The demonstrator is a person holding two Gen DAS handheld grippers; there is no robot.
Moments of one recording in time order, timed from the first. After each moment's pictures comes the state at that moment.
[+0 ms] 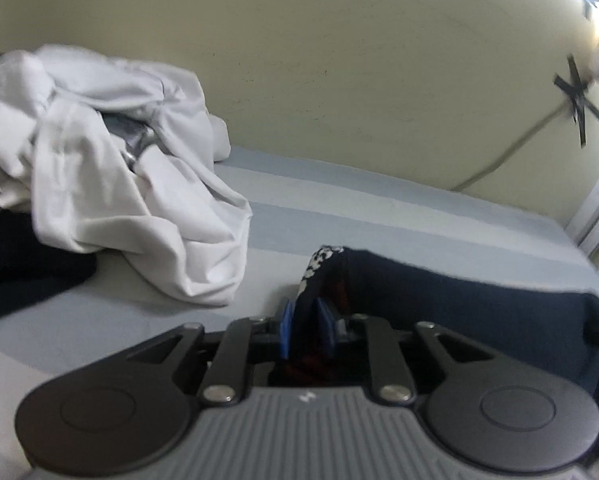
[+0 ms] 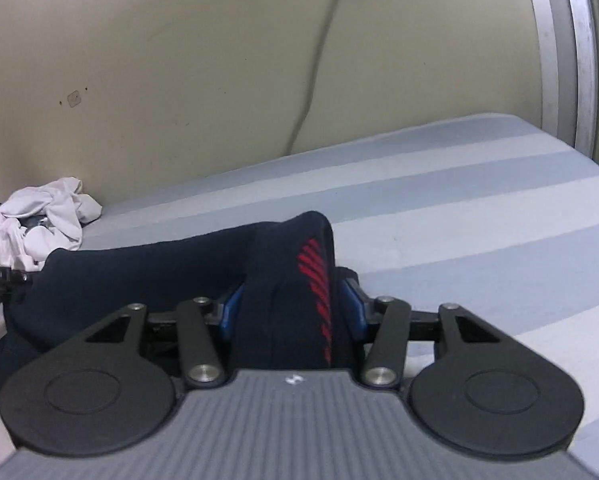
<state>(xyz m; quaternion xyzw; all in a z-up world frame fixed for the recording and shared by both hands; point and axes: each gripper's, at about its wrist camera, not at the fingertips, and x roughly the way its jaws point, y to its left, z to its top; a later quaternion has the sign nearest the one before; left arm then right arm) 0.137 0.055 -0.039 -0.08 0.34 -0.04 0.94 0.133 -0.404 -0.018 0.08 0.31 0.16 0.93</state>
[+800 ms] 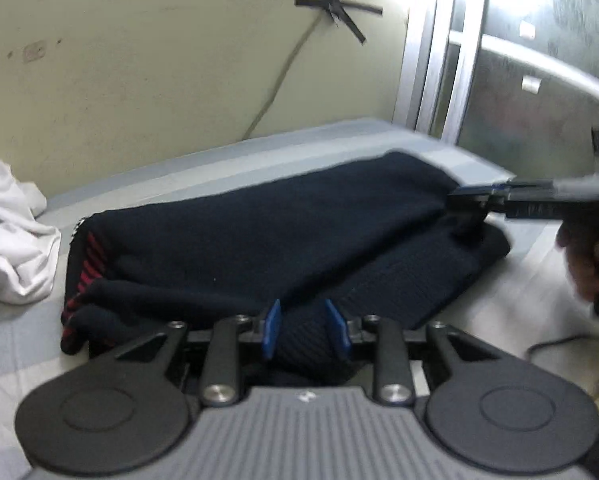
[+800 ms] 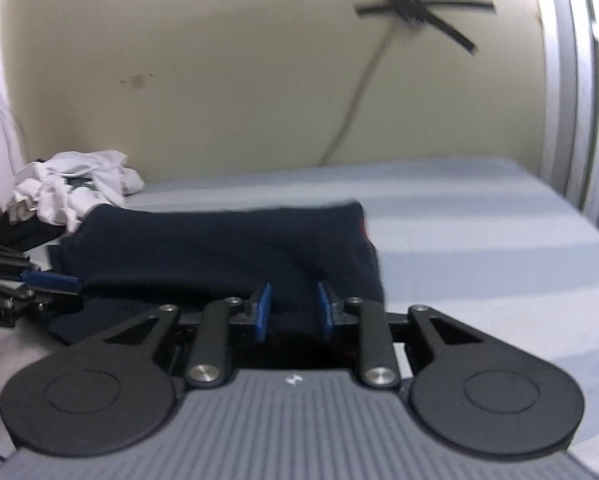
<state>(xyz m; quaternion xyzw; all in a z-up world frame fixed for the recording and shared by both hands) 0.039 -0.056 -0.025 0.07 0.31 -0.26 0.91 0.054 -0.388 0.007 0.02 0.25 0.22 0.94</state>
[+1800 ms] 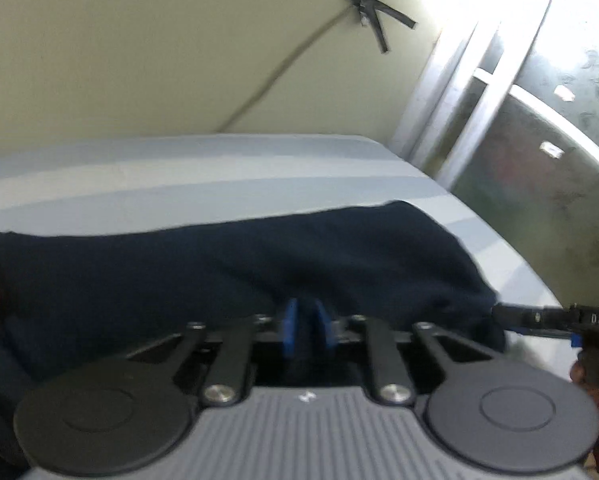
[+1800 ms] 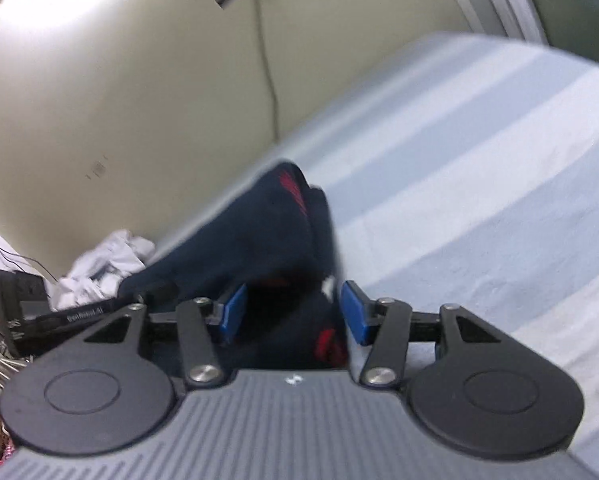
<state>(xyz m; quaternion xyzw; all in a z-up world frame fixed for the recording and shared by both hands) 0.154 -0.107 -0.041 -0.04 0.36 -0.28 0.89 0.079 -0.469 -0.035 0.28 0.33 0.17 0.88</state>
